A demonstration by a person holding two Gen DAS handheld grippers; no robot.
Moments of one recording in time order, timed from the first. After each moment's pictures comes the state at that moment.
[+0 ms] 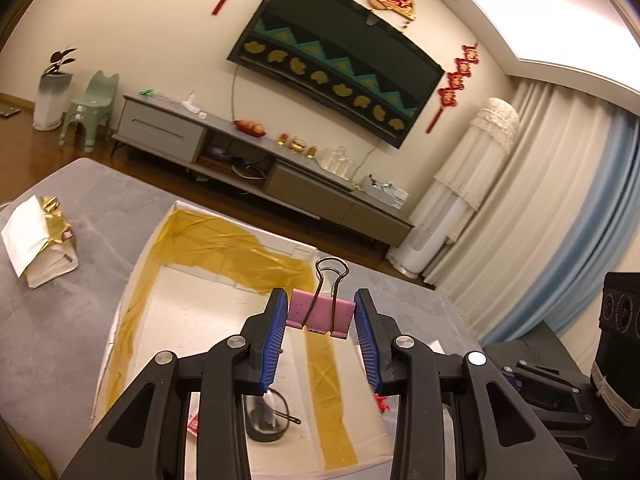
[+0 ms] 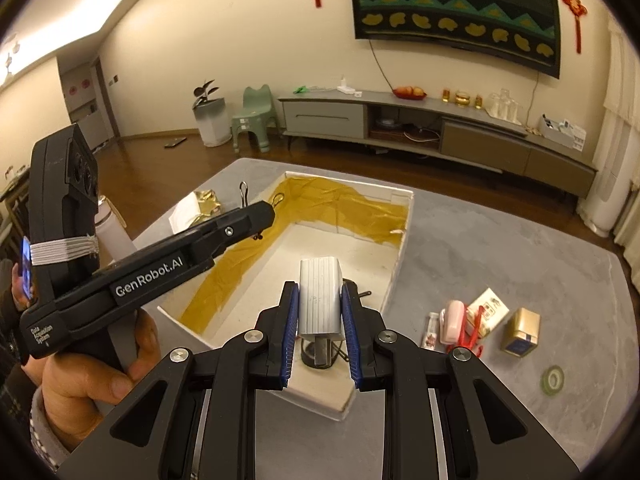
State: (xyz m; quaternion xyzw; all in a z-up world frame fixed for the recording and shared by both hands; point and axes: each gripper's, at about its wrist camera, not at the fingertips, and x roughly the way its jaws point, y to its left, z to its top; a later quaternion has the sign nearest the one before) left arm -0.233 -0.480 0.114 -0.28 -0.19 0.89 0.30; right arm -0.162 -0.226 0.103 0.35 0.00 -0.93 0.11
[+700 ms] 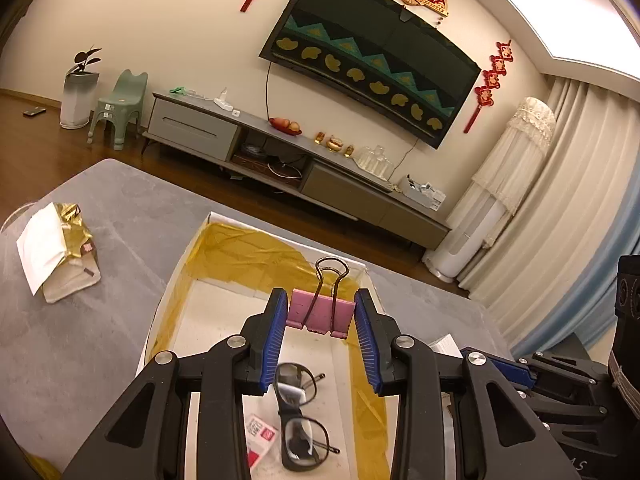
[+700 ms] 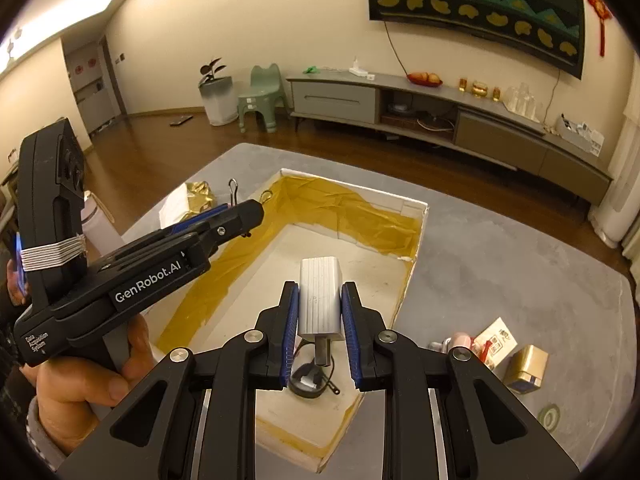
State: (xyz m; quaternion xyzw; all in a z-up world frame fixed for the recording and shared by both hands) left arm -0.287 -0.477 0.105 -0.30 -0.17 0.91 0.24; right arm -0.229 -0.228 0.099 0.39 0.02 -0.91 0.13
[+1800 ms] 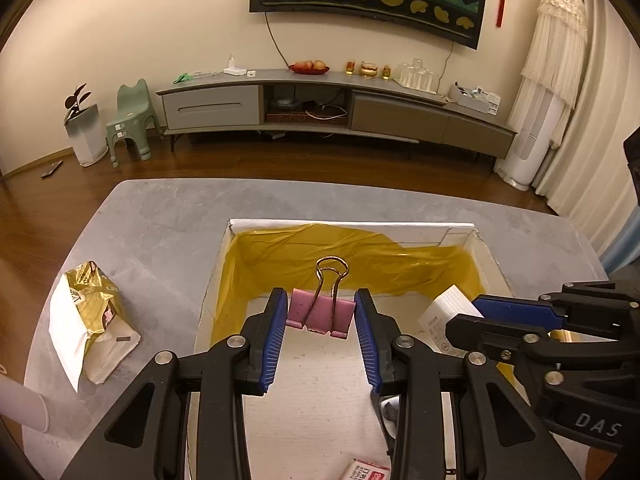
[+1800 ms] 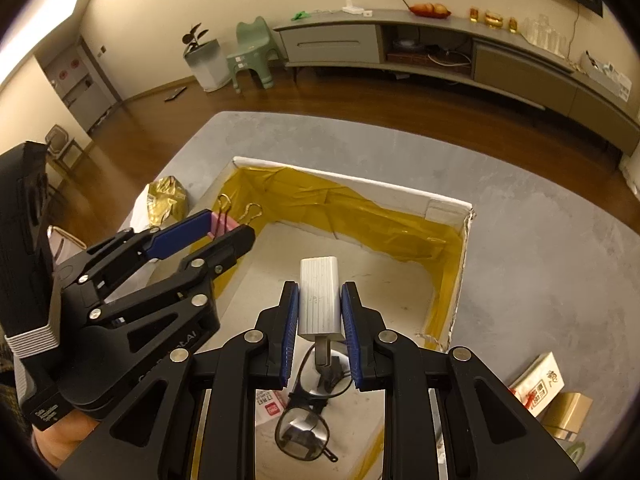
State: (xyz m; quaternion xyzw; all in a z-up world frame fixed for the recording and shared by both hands) left arm -0.385 -0.429 0.074 -0.40 0.02 0.90 0.17; right arm -0.369 -0.218 0.044 0.49 -0.04 -0.86 0.14
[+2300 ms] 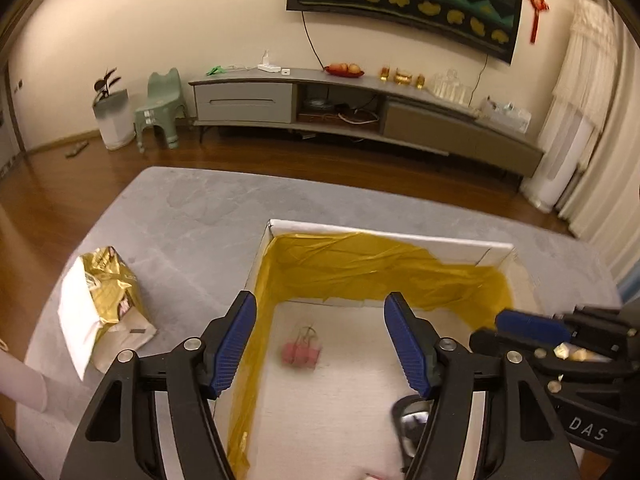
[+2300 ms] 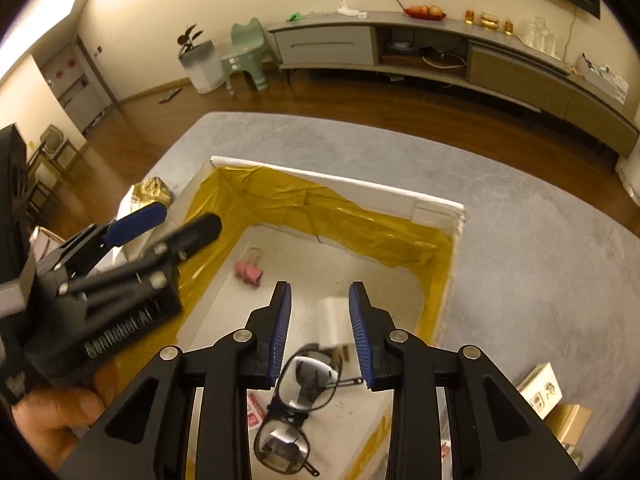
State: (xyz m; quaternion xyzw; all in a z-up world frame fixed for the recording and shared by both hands) left arm -0.395 -0.447 0.070 -0.39 -0.02 0.91 0.12; right arm -0.369 -0.206 0.034 0.48 -0.04 -0.87 0.14
